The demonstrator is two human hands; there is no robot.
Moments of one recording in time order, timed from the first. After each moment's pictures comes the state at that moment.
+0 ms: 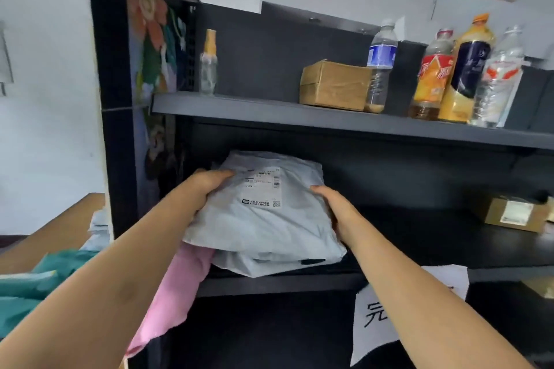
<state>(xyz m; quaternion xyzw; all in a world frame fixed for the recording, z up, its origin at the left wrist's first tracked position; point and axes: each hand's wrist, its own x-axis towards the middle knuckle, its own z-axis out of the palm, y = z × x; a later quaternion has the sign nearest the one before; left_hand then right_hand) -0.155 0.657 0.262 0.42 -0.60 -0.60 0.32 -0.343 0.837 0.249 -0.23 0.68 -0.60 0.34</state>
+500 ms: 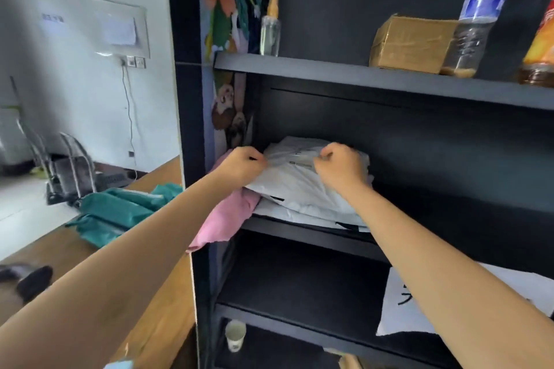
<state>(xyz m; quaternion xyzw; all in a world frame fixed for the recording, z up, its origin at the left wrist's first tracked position) -0.099 0.770 0.244 0.46 -0.74 -0.34 0.36 -0.283 0.828 0.255 -0.53 0.76 -0.38 0.02</state>
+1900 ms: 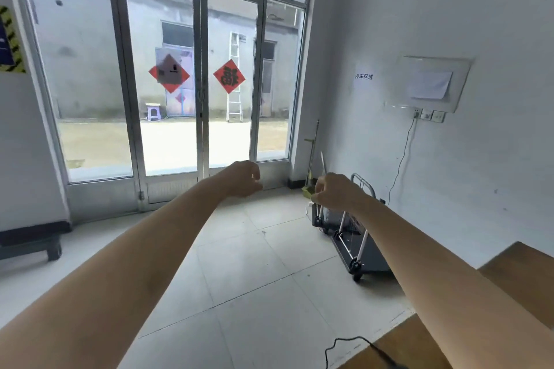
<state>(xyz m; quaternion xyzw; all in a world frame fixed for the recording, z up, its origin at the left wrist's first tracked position) 0.820 0.620 0.247 0.78 -0.59 -0.04 0.20 0.631 0.501 0.234 -0.89 0.41 -0.13 0.13</state>
